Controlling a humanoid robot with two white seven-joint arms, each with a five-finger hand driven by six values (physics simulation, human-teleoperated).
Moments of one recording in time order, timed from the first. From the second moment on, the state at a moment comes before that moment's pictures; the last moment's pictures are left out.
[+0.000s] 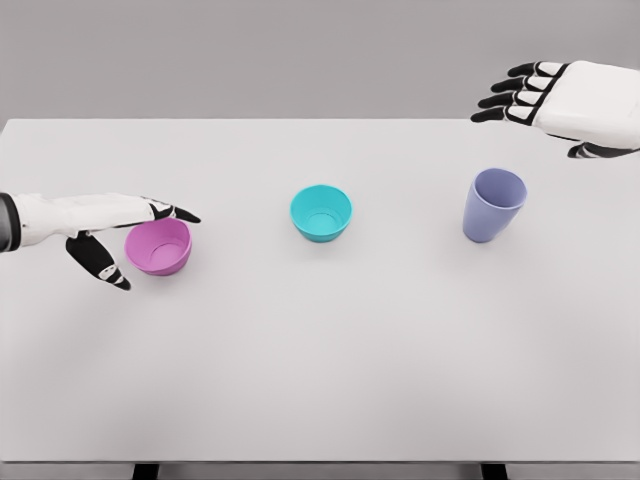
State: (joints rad) left arm -0.69 1.09 -0.84 -1.75 0.07 -0.10 -0.61; right arm -0.69 -1.00 0.38 -1.71 0.40 -0.61 0.61
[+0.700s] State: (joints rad) left arm -0.71 1.03 -0.84 -1.74 -0.23 -0.18 -0.61; right arm -0.69 -1.00 0.38 -1.71 0.40 -0.61 0.61
